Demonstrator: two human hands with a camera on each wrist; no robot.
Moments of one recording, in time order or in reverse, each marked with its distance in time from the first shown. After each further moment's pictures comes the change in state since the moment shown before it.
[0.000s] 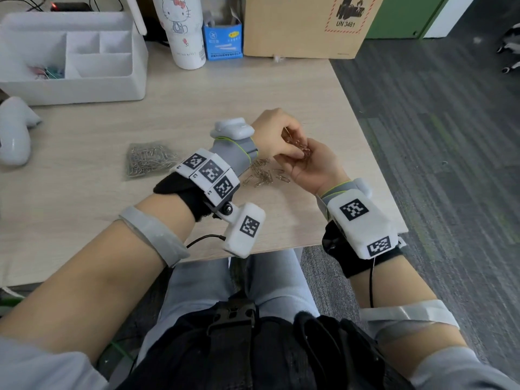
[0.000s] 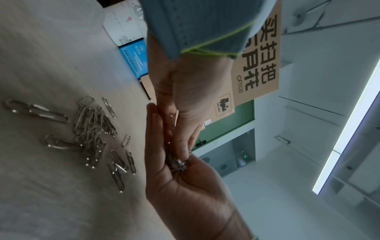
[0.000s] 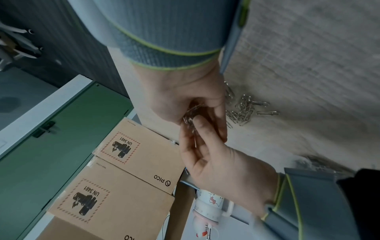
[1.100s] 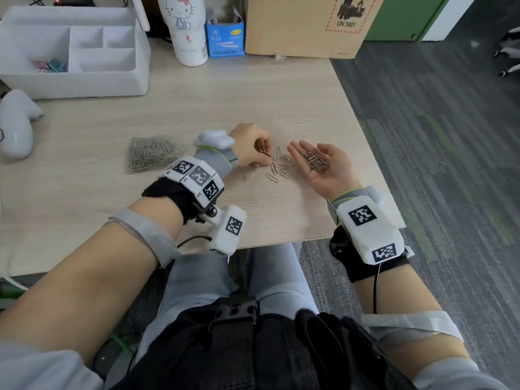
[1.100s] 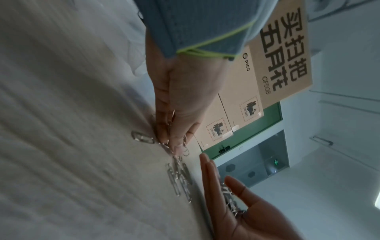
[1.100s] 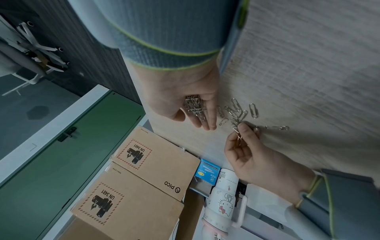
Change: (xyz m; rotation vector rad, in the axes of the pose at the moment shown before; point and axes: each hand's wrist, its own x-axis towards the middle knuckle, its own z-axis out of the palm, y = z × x) left_hand -0.024 -0.042 0.001 0.137 0.002 -0.165; right_hand -0.013 -0.005 -0.023 0.092 0.134 -0.126
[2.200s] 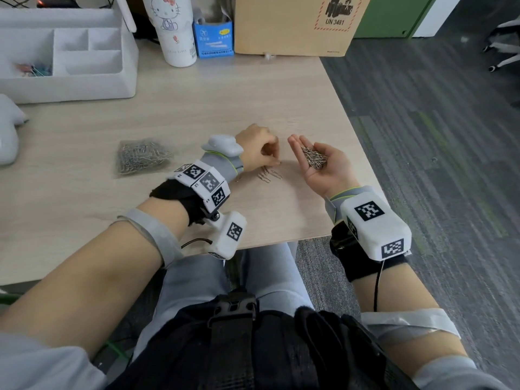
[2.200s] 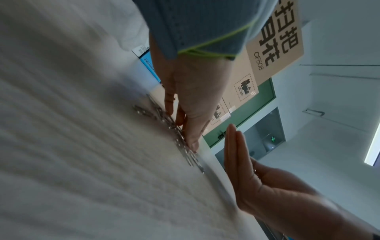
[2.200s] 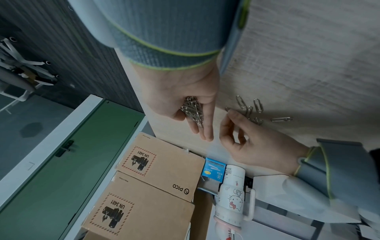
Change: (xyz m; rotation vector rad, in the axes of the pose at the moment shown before) left_hand 0.010 0.018 0.015 0.162 -0.050 0.098; right_hand -0.007 -0.010 0.002 0.245 -0.030 0.078
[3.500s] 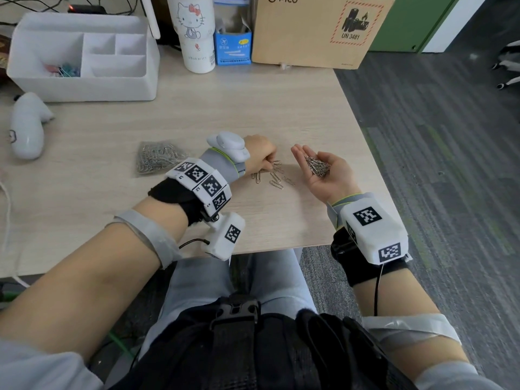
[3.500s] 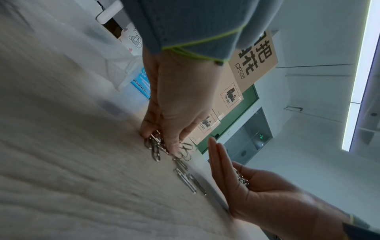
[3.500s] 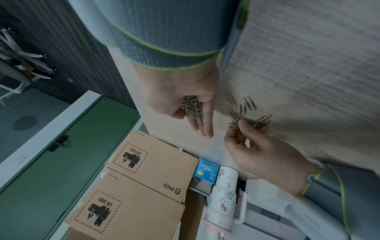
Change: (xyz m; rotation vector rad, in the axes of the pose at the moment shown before) left_hand -0.011 -0.011 -0.017 0.183 -0.144 -0.033; right_hand 0.008 0.015 0.004 -0.052 0.033 0.000
